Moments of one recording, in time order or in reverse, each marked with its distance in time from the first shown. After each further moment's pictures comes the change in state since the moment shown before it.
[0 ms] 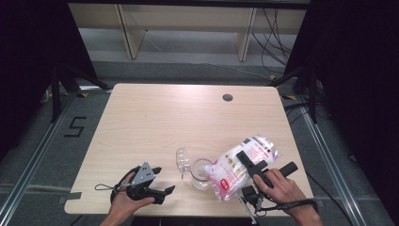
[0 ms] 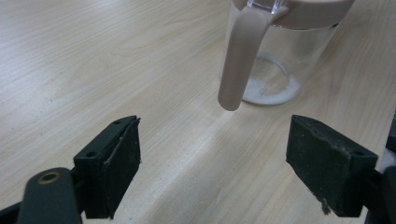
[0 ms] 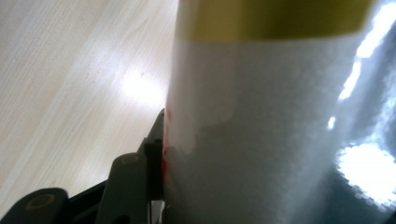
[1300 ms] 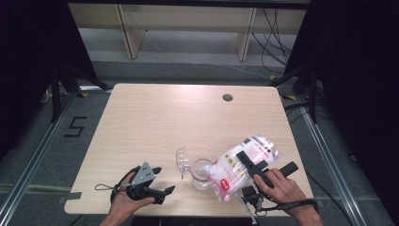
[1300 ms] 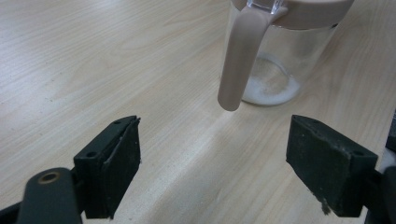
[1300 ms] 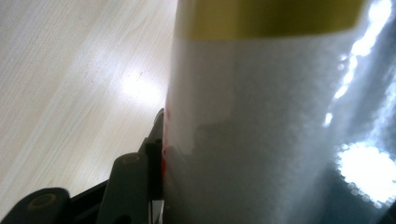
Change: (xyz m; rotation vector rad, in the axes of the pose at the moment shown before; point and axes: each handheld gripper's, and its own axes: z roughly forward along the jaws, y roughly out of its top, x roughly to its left) left arm 0.000 0.000 0.000 -0.004 -0.001 0.001; right arm -0.001 -0.001 -0.001 -0.009 -0.009 -0.006
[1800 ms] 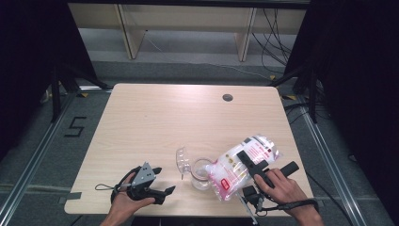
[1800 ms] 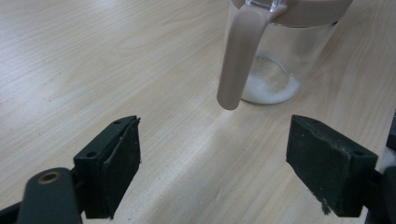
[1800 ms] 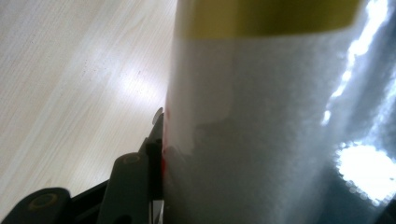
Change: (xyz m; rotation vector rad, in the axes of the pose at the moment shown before) left arm -0.002 -0.001 0.000 0.012 0.012 -0.015; right arm 0.000 -0.001 -0.003 0.019 0.006 0.016
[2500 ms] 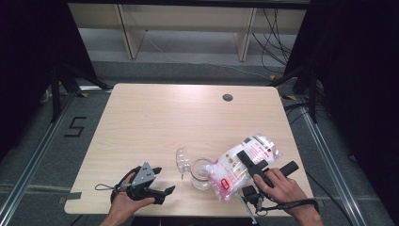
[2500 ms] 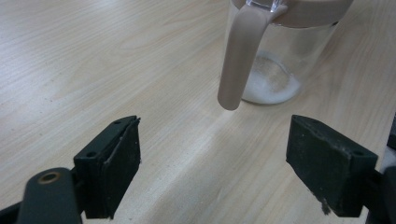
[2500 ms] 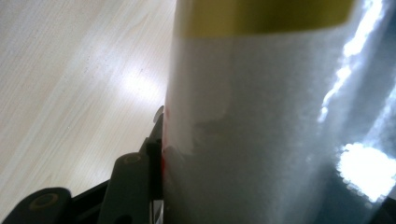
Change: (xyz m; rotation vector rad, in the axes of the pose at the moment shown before) left arm 0.000 0.000 0.000 -0.001 -0.002 0.001; right arm 0.000 0.000 0.002 0.001 0.003 -0.023
